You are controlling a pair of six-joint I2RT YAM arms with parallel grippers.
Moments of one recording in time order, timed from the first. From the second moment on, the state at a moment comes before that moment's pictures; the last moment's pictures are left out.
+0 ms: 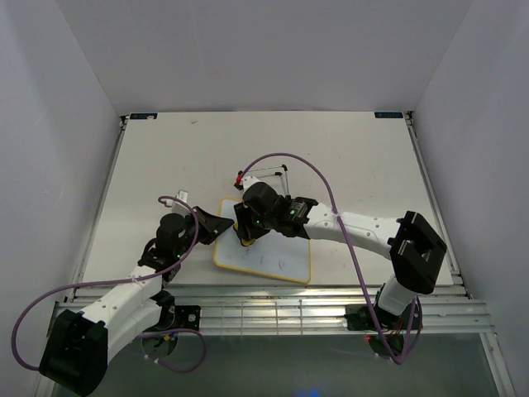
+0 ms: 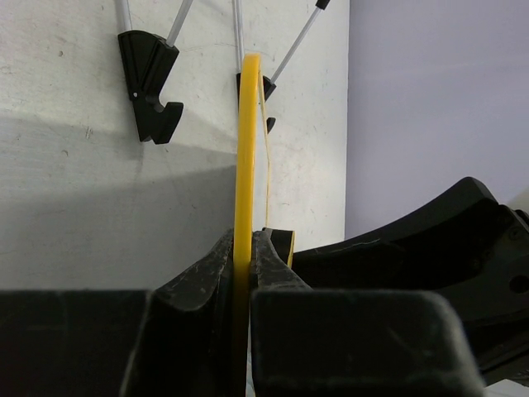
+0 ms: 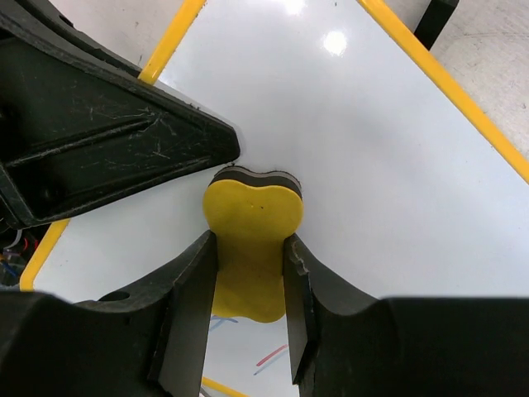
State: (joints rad) left arm -0.41 0.85 0.22 0.32 0.24 -1.10; right arm 1.09 1.65 1.22 -0.35 0.03 0.47
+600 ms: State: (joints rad) left arm -0.42 0.85 0.22 0.32 0.25 -1.11; right arm 1.22 1.56 1.10 -0.18 -0.09 0.46
